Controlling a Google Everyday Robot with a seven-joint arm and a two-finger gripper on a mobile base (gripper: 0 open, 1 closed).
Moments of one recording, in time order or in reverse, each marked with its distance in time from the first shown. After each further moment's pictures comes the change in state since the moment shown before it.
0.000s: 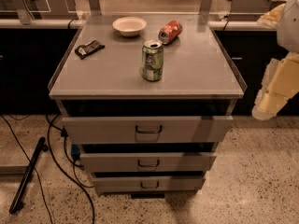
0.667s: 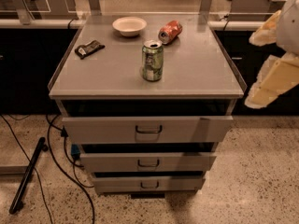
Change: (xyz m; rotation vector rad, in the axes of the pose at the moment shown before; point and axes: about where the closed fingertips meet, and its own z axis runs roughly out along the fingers) arm 0.000 0.001 0.001 0.001 -0.001 0.000
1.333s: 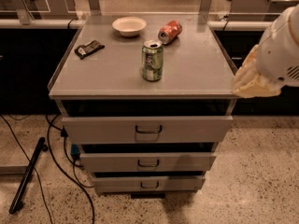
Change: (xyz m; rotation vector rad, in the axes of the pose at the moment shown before) arm -0.008 0.023 0.031 0.011 -0.012 -0.003
